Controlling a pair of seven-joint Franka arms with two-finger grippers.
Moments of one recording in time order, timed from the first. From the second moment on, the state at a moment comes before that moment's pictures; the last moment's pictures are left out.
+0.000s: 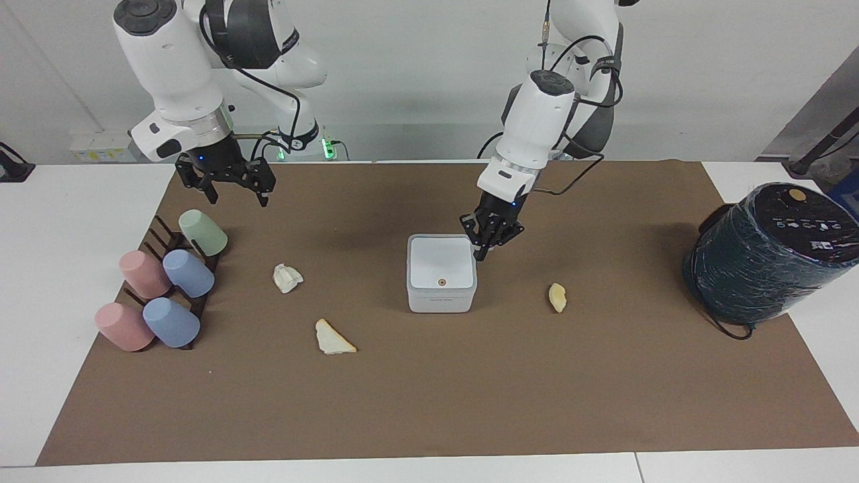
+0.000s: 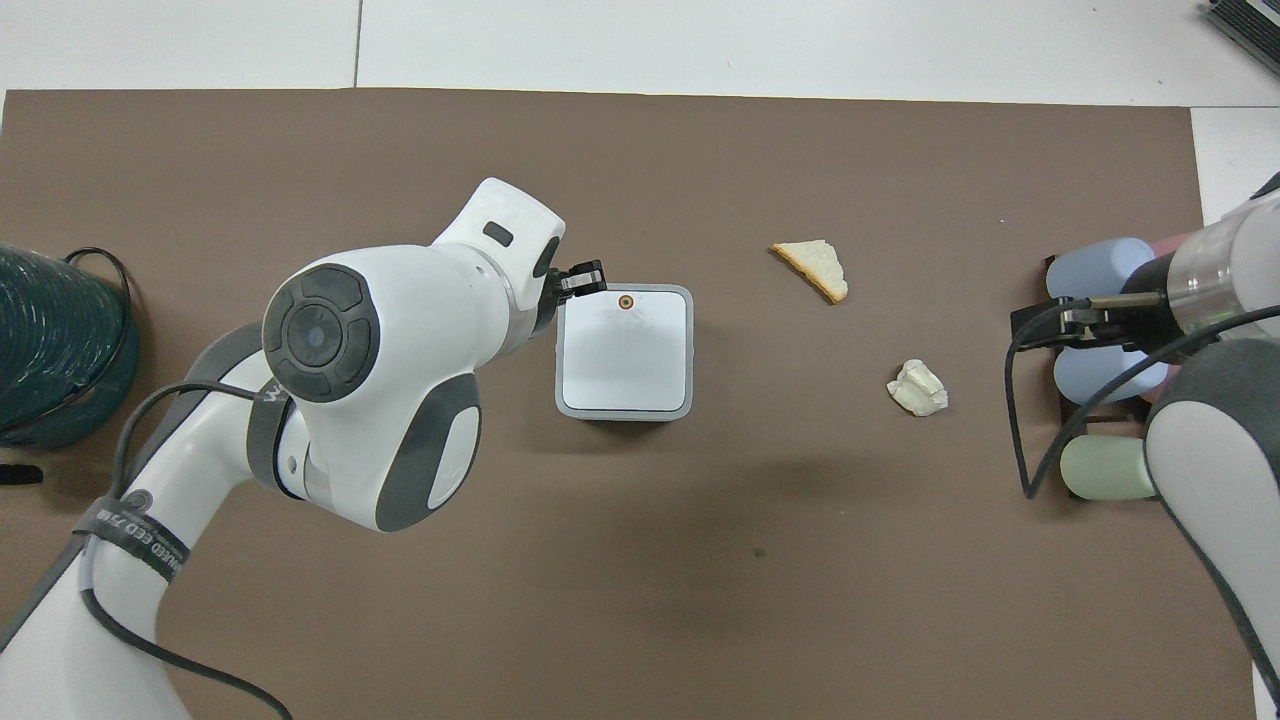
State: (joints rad) left arm -0.58 0.16 0.03 -1.87 -0.20 2.48 -0.56; right arm 0.05 -0.04 0.03 -1.75 -0.03 1.72 0.10
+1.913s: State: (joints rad) left arm -0.61 0.29 0.07 -1.69 -0.20 2.25 -0.59; right arm 0.03 0.09 0.02 -2.16 -0.03 2.33 0.07
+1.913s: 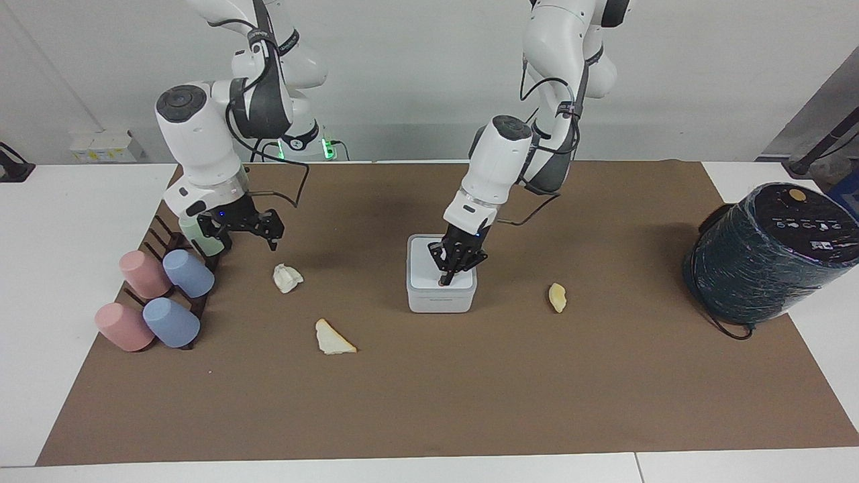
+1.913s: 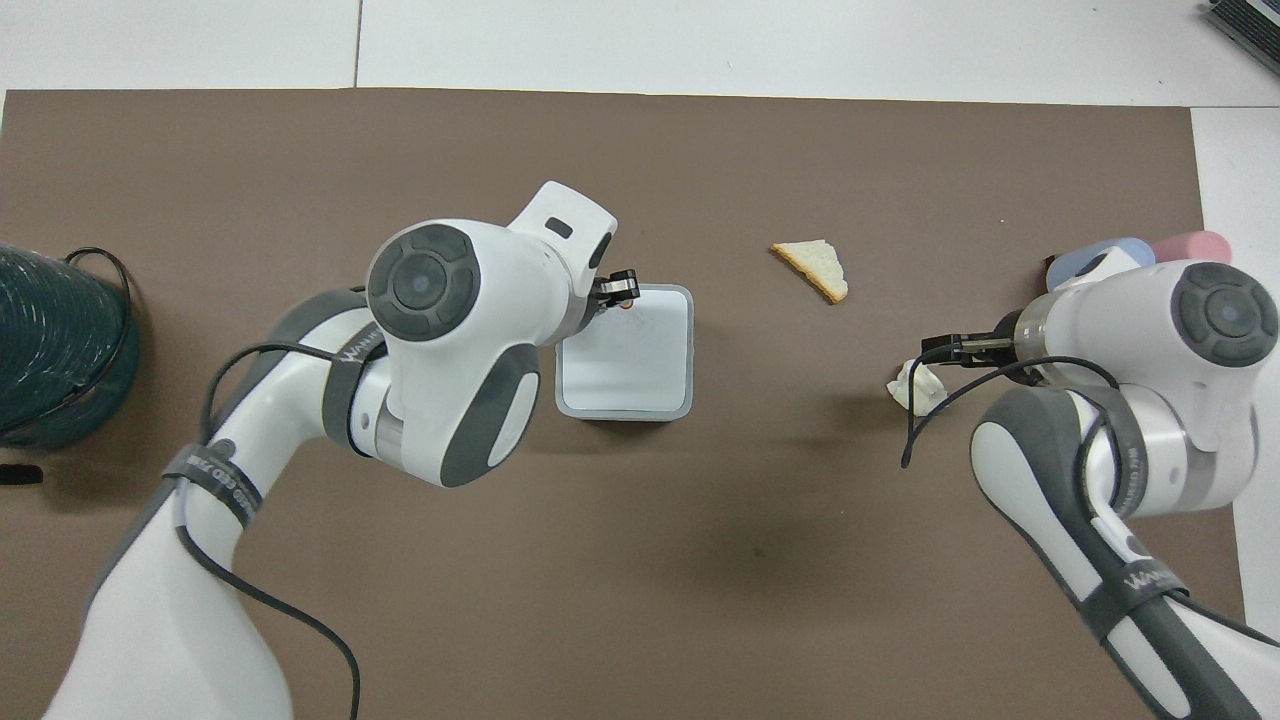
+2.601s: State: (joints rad) left arm -0.45 0.26 0.08 -1.62 -0.17 2.05 -0.49; right arm 0.03 0.10 0.02 -2.28 -0.03 2.46 -0.07
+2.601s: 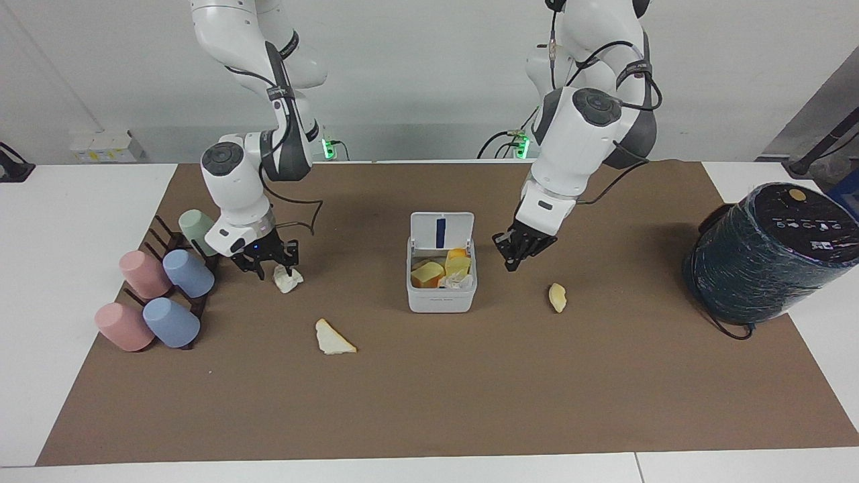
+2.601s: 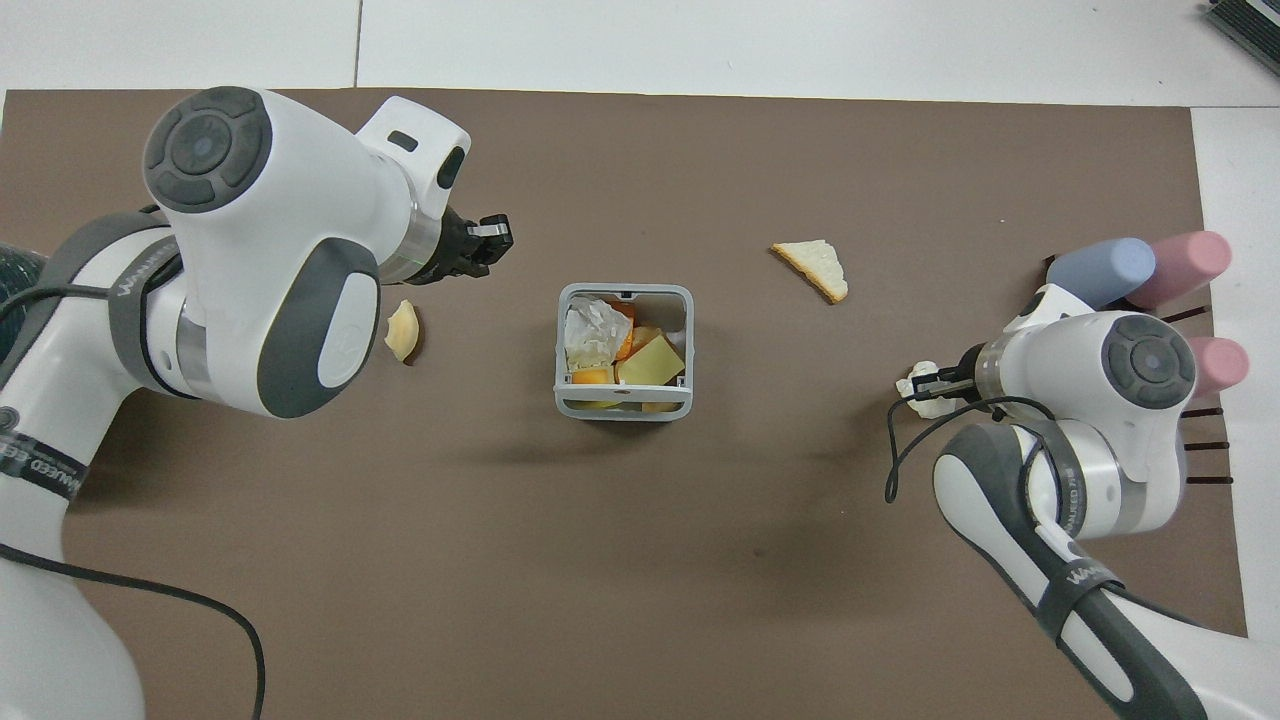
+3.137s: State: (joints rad) left arm -0.32 0.23 0.08 -1.76 -0.10 2.16 -0.32; right arm 0.08 0.09 0.03 -2.20 -0.02 2.42 0.03
